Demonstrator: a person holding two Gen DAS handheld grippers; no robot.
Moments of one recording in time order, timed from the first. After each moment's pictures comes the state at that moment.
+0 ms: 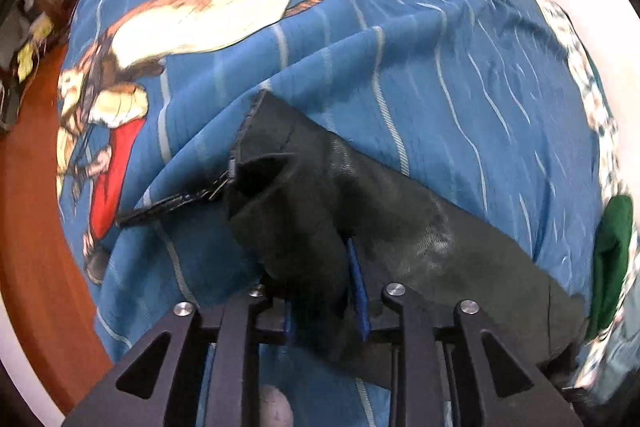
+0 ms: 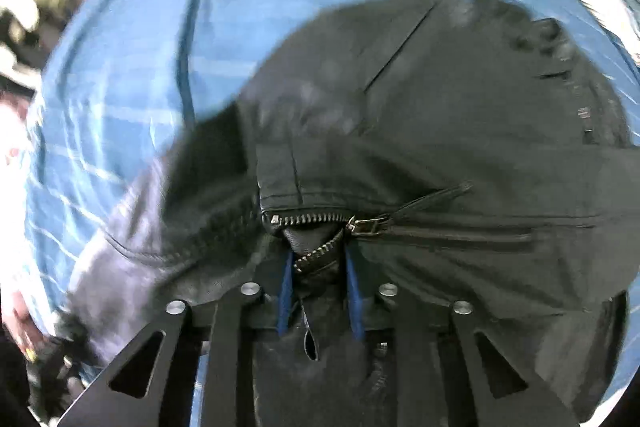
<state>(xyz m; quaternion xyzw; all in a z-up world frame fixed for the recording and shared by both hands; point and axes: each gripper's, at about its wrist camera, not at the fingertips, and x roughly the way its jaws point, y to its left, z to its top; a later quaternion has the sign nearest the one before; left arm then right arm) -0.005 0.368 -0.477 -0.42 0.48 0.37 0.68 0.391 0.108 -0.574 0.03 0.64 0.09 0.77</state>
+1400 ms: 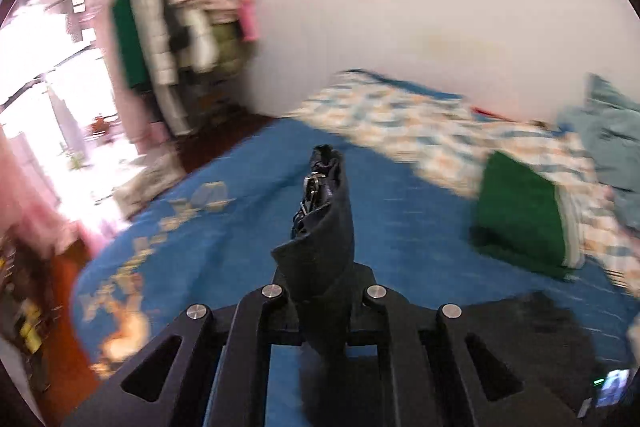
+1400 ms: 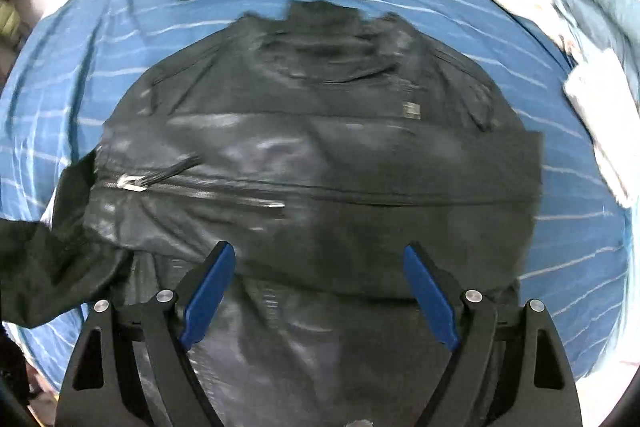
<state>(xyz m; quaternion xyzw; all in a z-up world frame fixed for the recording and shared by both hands) 0.190 0.149 -0.226 -0.08 0.34 0.23 0.91 0.418 -0.058 -0.547 -0.01 0.64 -0.01 0.77</state>
